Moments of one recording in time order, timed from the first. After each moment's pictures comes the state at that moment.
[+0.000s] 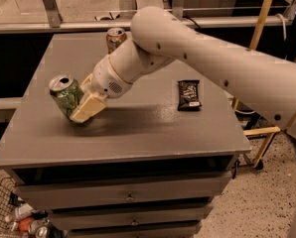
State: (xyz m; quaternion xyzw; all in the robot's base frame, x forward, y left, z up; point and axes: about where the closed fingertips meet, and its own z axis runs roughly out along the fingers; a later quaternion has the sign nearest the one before) arm 0.525 0.166 0.855 -0.69 0.58 0.31 0.29
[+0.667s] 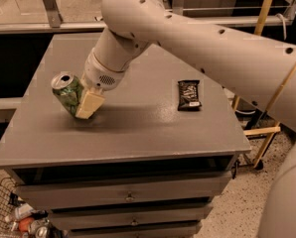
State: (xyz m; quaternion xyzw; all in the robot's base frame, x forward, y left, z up) arm 0.545 0.156 0.845 -0.75 0.59 0.19 0.22
